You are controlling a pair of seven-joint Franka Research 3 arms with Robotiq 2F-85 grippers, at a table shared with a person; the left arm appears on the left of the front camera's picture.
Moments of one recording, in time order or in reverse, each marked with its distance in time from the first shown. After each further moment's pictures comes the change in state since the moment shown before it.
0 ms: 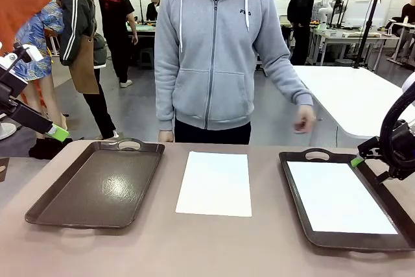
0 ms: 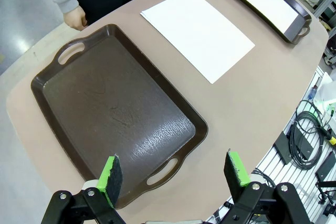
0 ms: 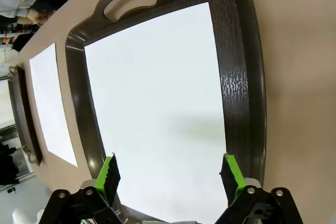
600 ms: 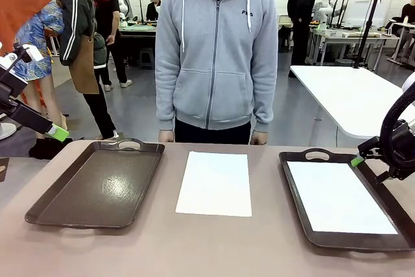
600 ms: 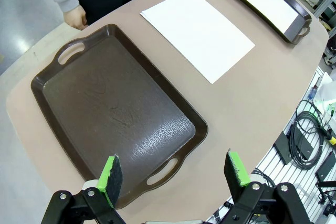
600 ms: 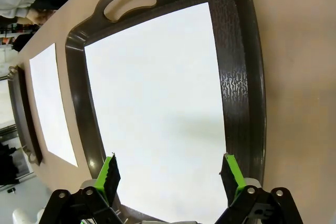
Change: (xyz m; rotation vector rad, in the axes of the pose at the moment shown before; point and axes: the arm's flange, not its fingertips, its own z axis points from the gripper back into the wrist) left arm 0.000 0.000 0.000 0.000 0.000 0.000; right arm 0.000 0.000 0.000 0.000 0.000 0.000
